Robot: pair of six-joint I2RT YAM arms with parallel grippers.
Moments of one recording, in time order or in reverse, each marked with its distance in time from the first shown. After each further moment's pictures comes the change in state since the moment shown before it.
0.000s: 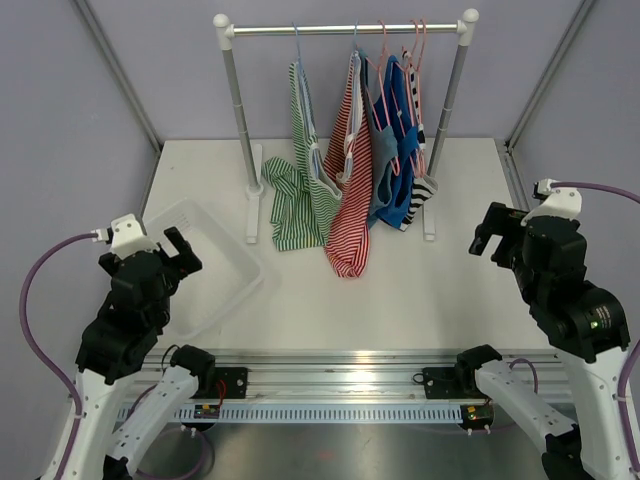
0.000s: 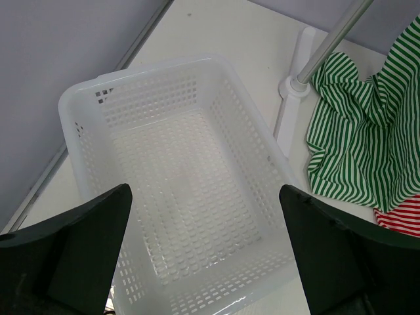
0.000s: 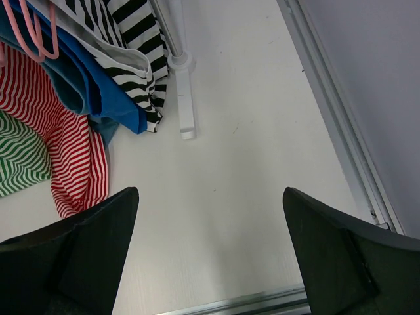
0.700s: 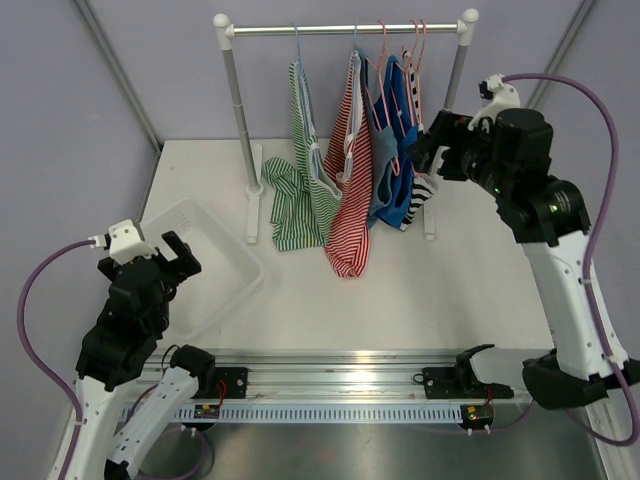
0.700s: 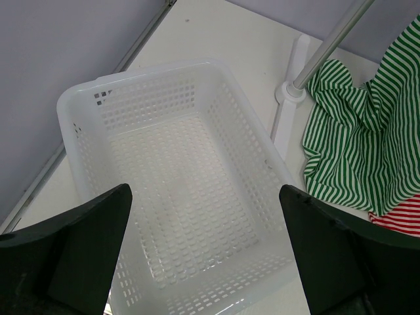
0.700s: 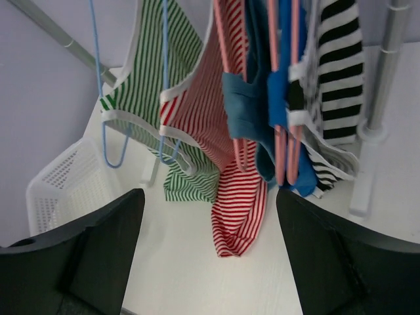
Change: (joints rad) left arm 0.000 -0.043 -0.021 0.014 -0.003 -0.001; right arm 0.011 0.445 0.406 0.210 -0.480 0.087
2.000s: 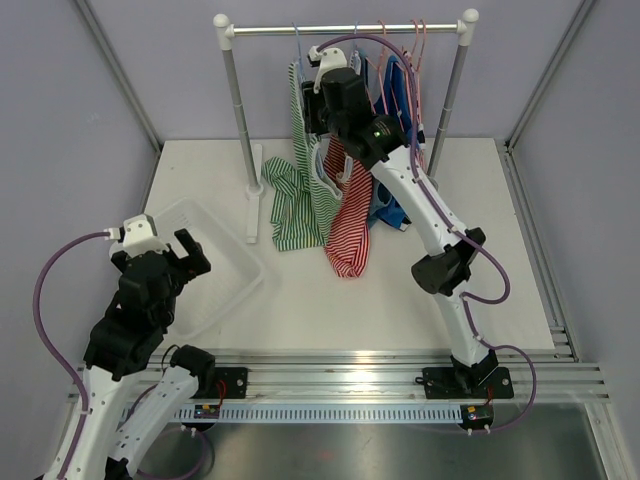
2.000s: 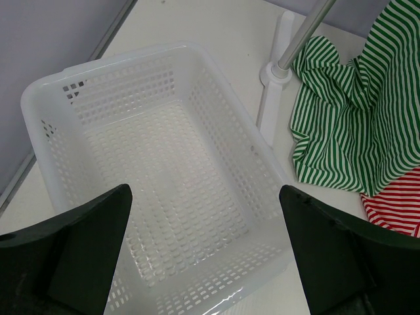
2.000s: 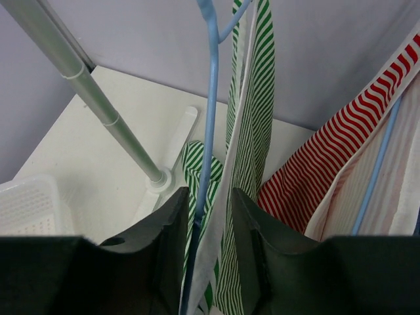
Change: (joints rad) left arm 0.000 0.023 -0.045 0.039 0.079 0.001; right arm 0.345 1.043 0.935 0.111 0.235 -0.229
